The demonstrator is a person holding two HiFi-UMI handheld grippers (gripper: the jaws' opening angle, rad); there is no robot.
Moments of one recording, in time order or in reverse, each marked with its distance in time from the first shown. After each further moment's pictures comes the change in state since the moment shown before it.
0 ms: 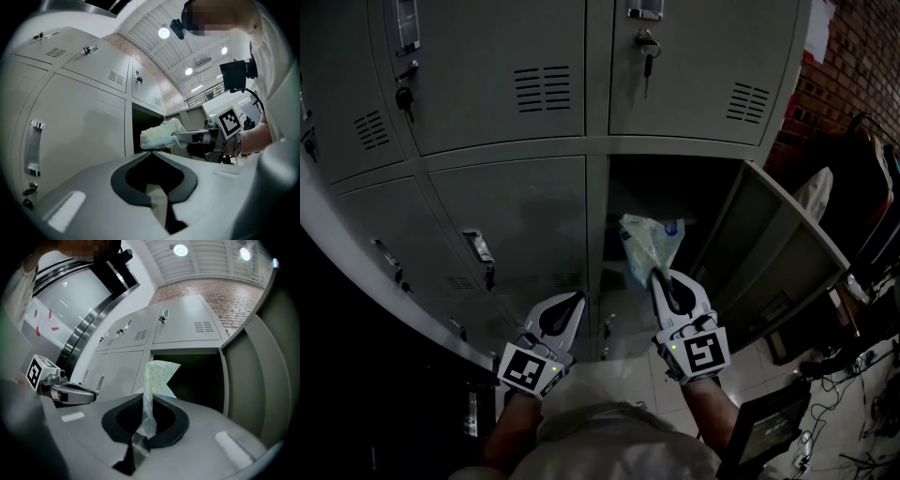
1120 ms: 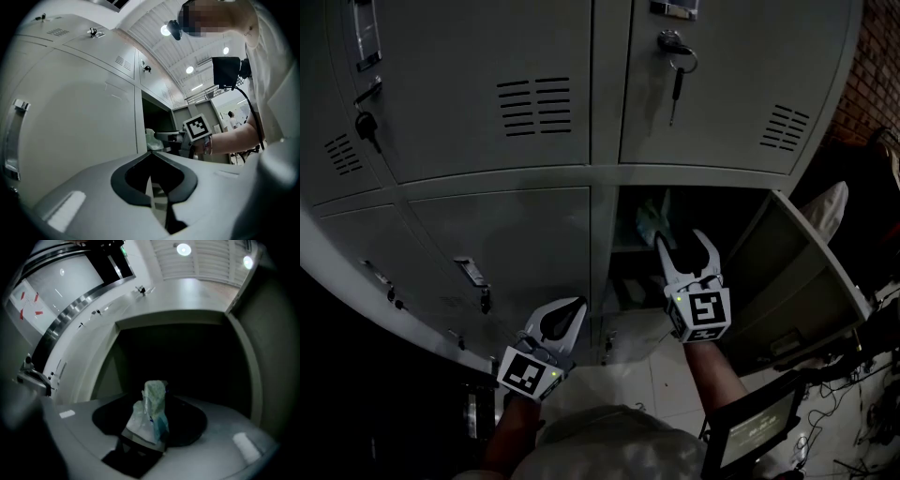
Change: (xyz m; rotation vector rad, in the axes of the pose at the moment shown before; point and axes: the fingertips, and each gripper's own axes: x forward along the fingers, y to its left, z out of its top) left arm 0.042 0.042 -0.021 -0.017 0.026 -0.016; right arm 0.111 -0.095 -0.020 -0.031 -0.004 -0.112
